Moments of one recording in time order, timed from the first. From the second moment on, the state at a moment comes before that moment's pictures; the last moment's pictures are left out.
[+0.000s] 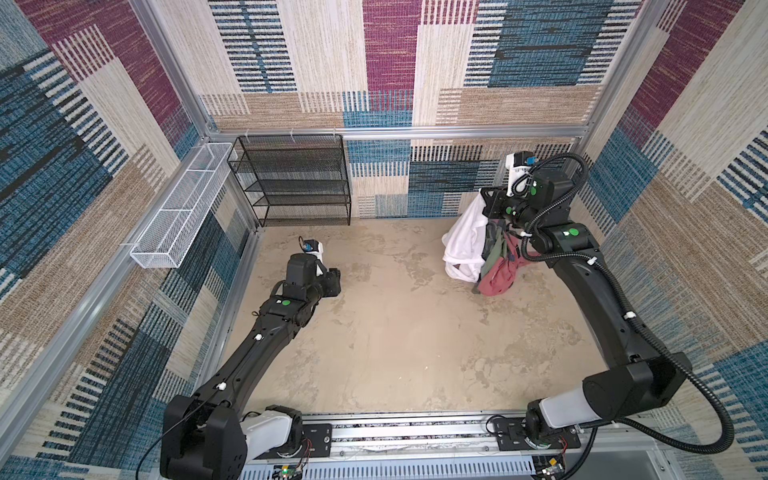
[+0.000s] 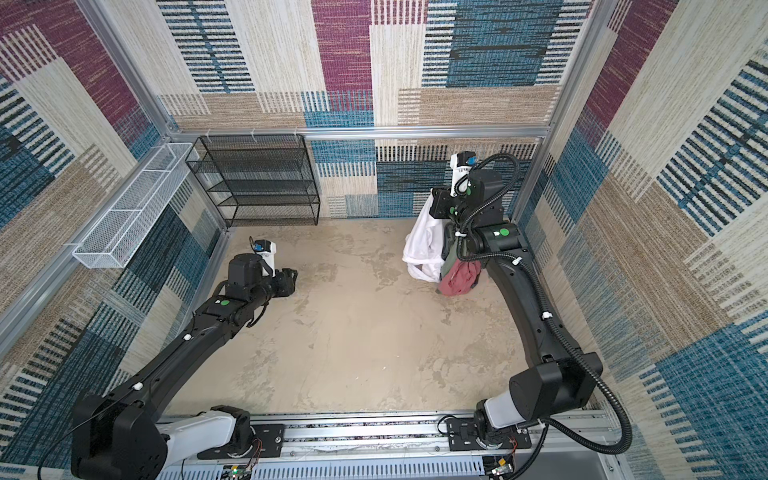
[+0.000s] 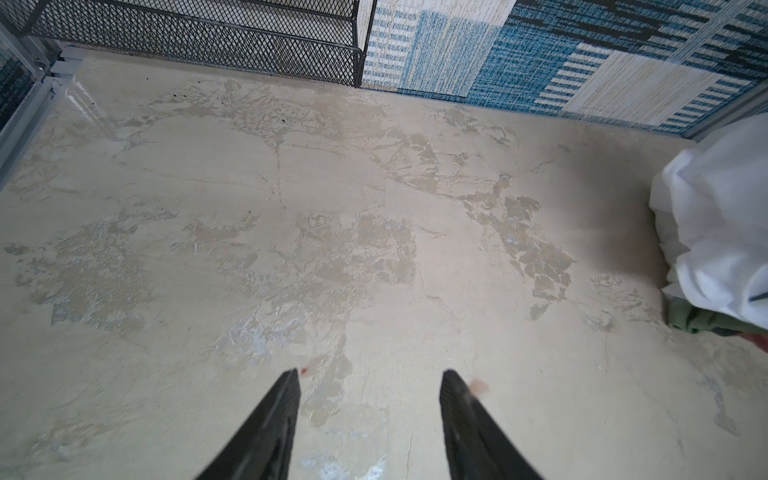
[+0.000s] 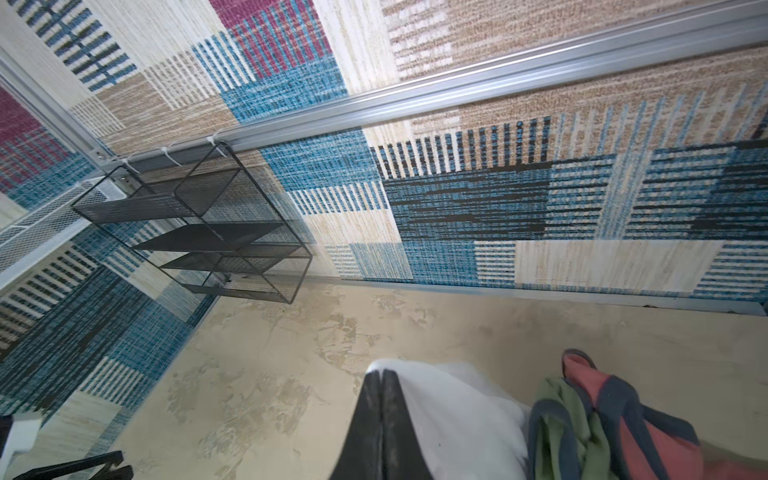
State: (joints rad) left arm -0.24 1.20 0.88 -0.26 -0.02 -0.27; right arm 0.19 1.48 1.65 -0.41 -0.22 0.27
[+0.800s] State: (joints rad) left arm -0.24 1.14 0.99 -0.40 -0.03 -0.30; right arm 0.22 1.63 2.07 -0.43 -0.50 0.34
